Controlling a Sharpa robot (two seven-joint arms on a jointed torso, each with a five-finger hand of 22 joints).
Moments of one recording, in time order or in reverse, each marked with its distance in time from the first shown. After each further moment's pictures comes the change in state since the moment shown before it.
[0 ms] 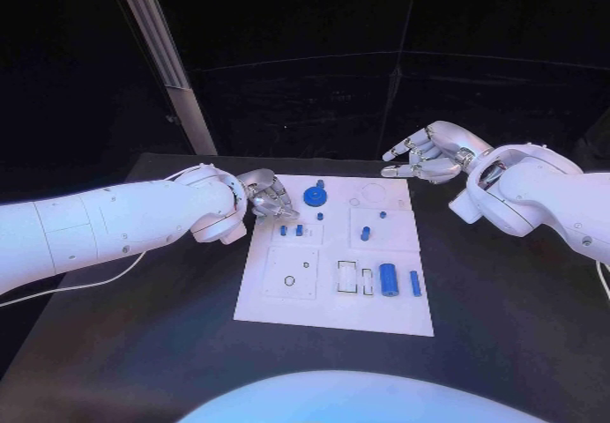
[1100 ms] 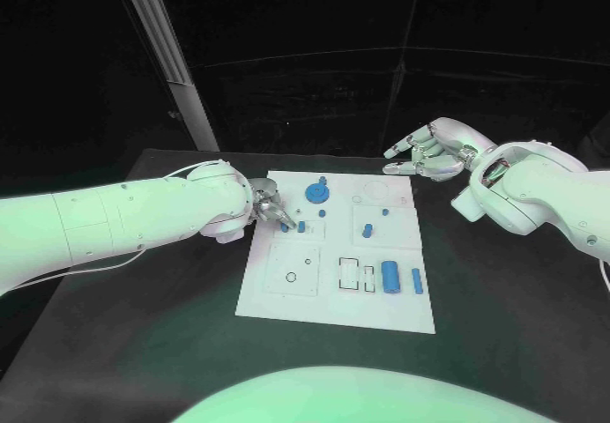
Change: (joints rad) left arm 0.001 0.039 0.000 -0.016 -0.138 0.174 -0.227; left_hand -0.159 0.161 -0.087 -0.261 0.000 0.140 -0.076 0.118 0.122 0.290 -0.060 0.614 0.306 0.049 -0.058 0.282 0.153 -0.085 0.272 -0.045 0.353 0.370; right arm 0.000 0.001 0.000 0.005 0.000 0.001 0.002; right_hand 0.004 0.004 0.003 -0.003 0.000 0.000 0.000 0.000 -0.001 0.000 0.000 0.000 0.003 0.000 0.000 0.005 0.003 0.000 0.000 0.000 0.000 0.005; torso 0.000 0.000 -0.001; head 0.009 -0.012
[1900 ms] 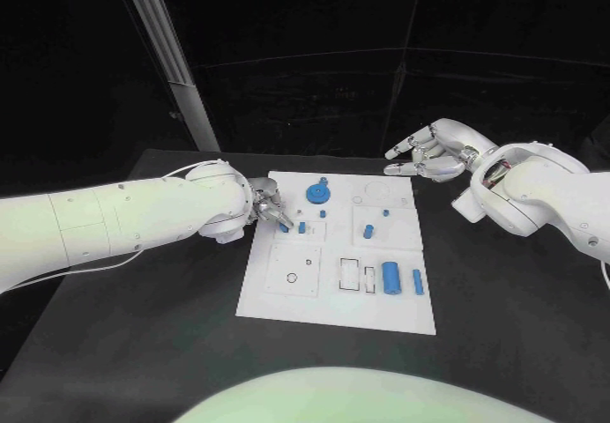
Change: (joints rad) left arm 0.003 -0.013 0.004 0.017 0.001 -0.003 0.011; left_hand 0.182 0.087 -0.053 0.028 -0.004 -0.031 0.031 -0.017 -0.046 -0.017 0.017 0.000 0.001 -0.009 0.016 0.000 0.000 0.000 -0.003 0.010 0.000 -0.001; right arm 0.000 0.000 0.000 0.001 0.000 0.000 0.000; right_hand 0.000 0.000 0.000 0.000 0.000 0.000 0.000 0.000 0.000 0.000 0.000 0.000 0.002 0.000 0.000 0.000 0.000 0.000 0.000 0.000 0.006 0.001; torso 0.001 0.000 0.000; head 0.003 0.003
